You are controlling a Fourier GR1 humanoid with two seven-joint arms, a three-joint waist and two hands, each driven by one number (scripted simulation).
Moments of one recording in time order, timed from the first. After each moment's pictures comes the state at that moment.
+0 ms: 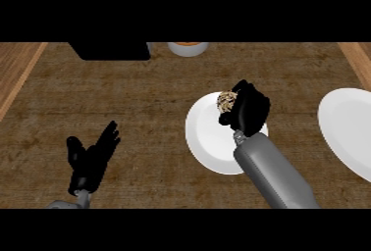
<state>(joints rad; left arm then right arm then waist) -0.02 0.26 -0.27 -1.38 0.32 0.21 0.15 -0.60 -0.08 0.42 -1.05 1.21 -0.52 1.05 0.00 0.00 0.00</state>
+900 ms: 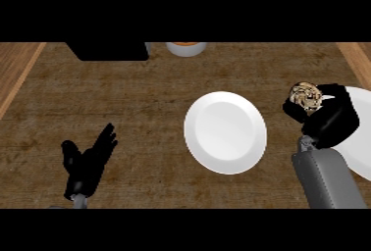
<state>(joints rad) 0.01 0.26 -0.25 -1.42 0.30 0.21 0.16 -0.36 -0.17 0.01 -1.32 1.33 -0.85 0.98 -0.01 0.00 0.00</state>
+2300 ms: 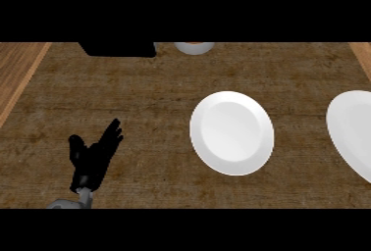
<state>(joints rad) -0.03 0.23 -0.23 -1.40 0.26 0.16 0.17 -0.37 -0.64 -0.34 -0.61 0.34 -0.78 0.18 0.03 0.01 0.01</state>
